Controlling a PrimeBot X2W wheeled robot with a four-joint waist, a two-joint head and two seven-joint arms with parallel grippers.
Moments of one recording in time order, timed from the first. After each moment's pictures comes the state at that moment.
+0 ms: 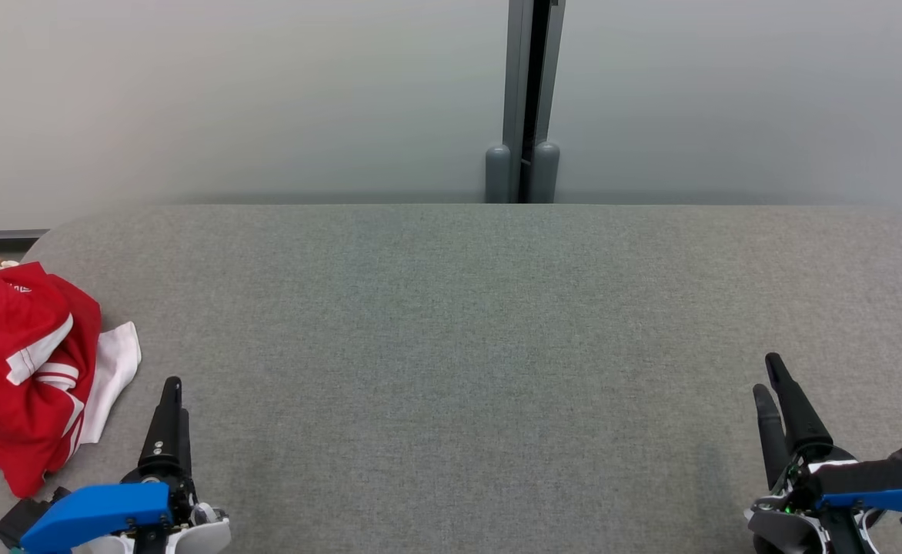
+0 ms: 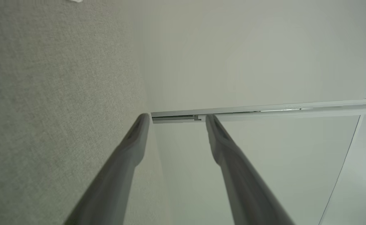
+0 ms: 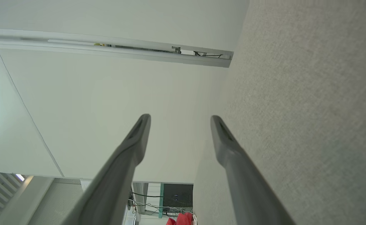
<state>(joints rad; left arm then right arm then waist) -0.07 0.05 0.10 0.30 -1.51 -0.13 0.06 -0.09 -0.06 -0.07 0.28 1.53 0.13 0.06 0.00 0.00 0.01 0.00</state>
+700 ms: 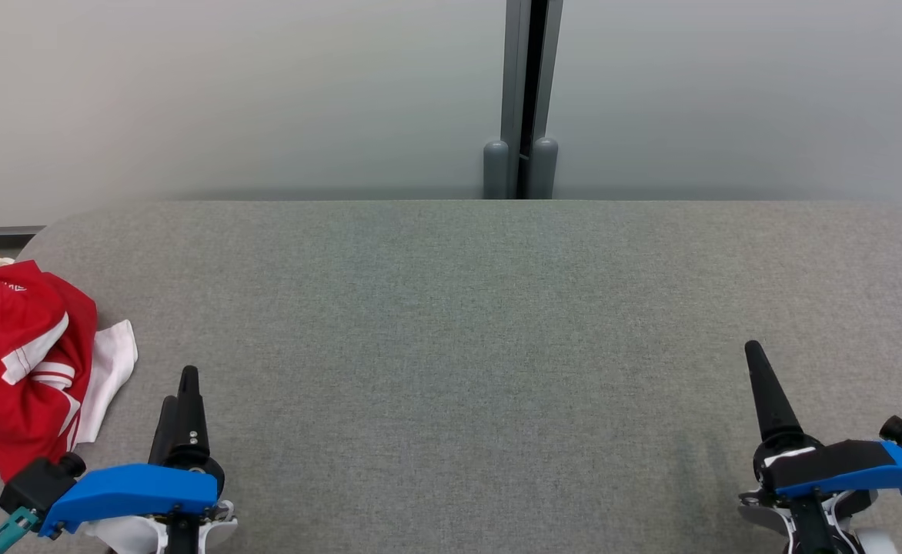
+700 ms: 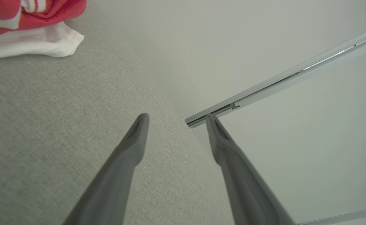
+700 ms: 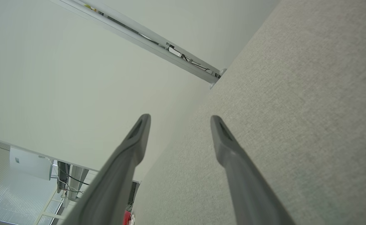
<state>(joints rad) -0.11 0.06 0.06 0.35 -1.07 -0.13 -0.03 -0.13 -0.07 -0.03 0.31 1.14 0.13 -0.03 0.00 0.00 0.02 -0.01</state>
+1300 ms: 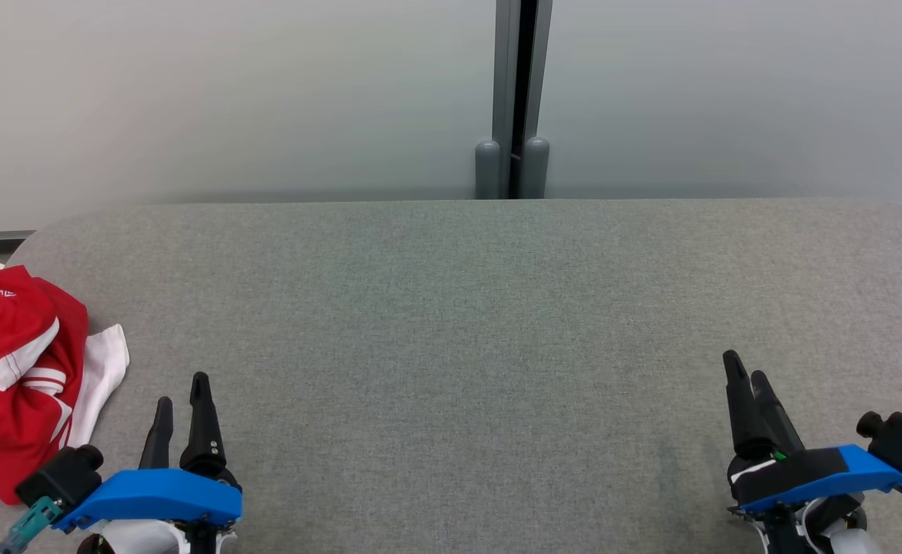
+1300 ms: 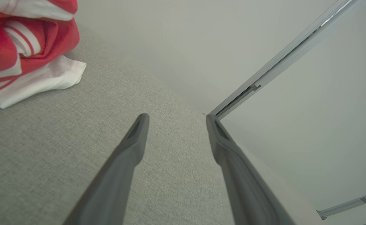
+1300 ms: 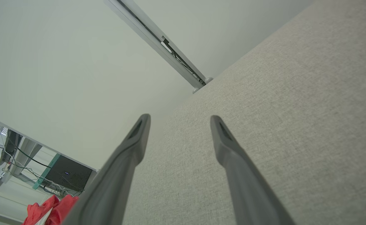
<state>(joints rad) -0.11 0.06 0.05 0.38 -0.75 -0.12 -0.09 -0.13 -0.06 -0.02 0.33 0.83 0.13 -0.09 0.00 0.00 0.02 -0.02</state>
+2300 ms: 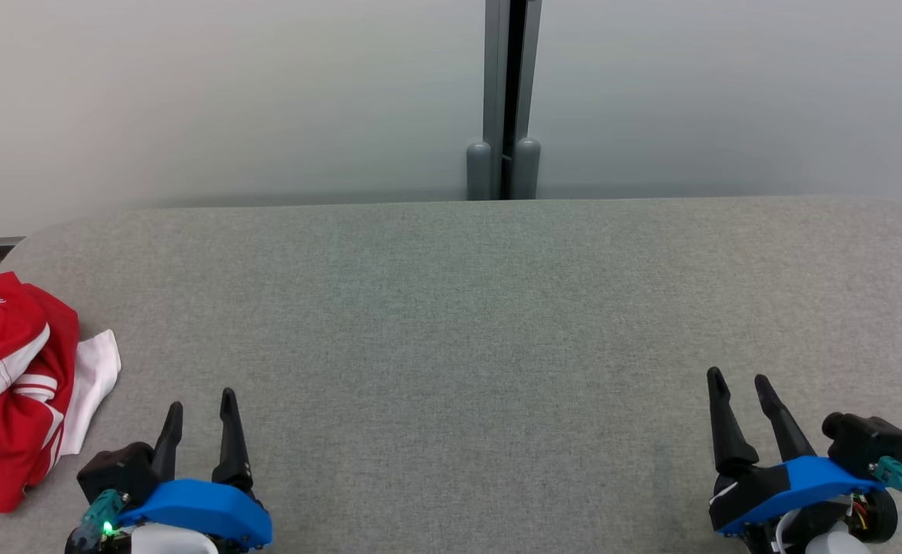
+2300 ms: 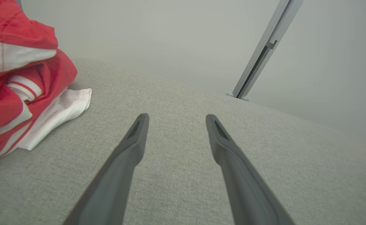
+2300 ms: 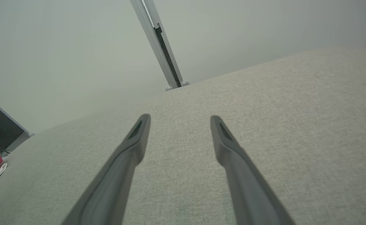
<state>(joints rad) -0.10 0.09 -0.03 0.43 -0.39 -0.05 -0.17 -0.14 -0.05 -0.04 0.40 0.38 0.13 -0.17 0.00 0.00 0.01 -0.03</state>
